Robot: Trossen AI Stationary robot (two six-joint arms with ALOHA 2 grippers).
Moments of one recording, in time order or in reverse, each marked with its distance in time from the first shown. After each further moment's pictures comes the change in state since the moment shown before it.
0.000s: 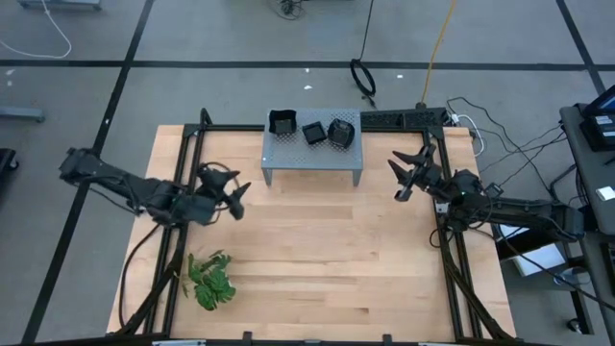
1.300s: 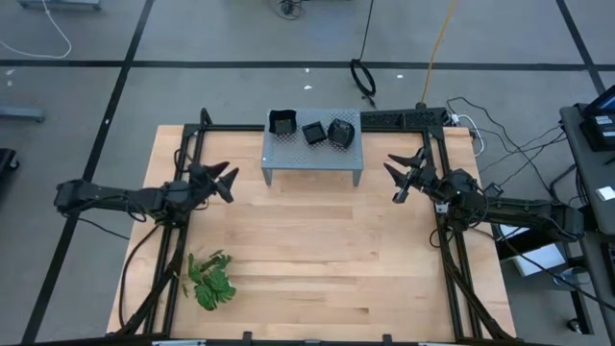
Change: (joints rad) left arm 0.341 -0.505 -0.657 0.709 0.175 0.216; right arm 0.000 0.002 -0.001 -0.096 -0.002 0.000
